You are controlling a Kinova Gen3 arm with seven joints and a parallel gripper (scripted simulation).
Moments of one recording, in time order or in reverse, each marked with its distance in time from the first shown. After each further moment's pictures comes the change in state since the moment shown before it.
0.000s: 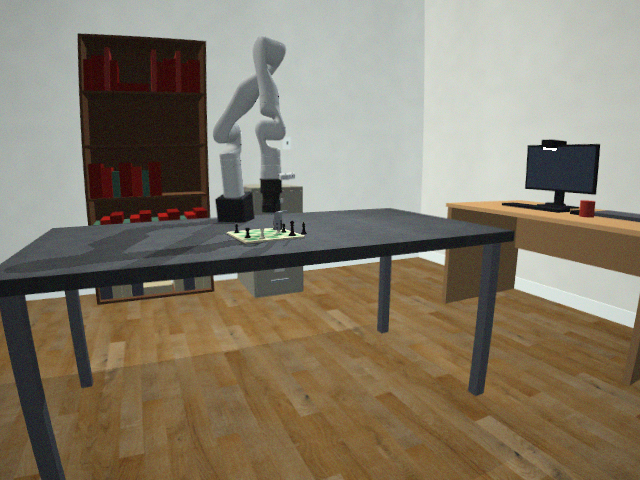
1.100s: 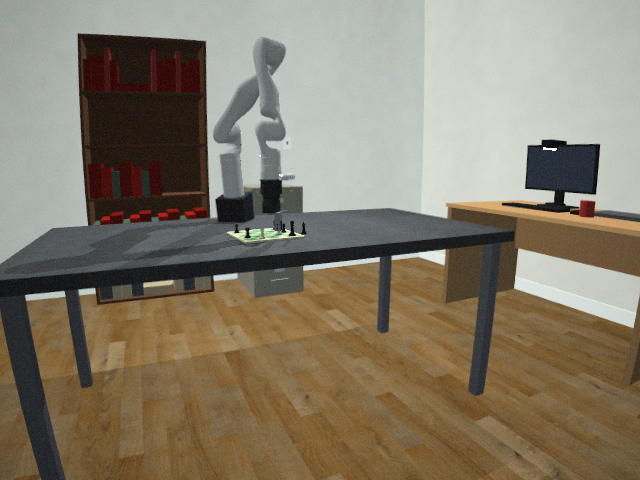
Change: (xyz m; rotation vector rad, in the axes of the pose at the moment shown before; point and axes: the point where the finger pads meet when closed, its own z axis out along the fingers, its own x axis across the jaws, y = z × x) arm 0.000 -0.001 0.002 0.001 0.000 -0.001
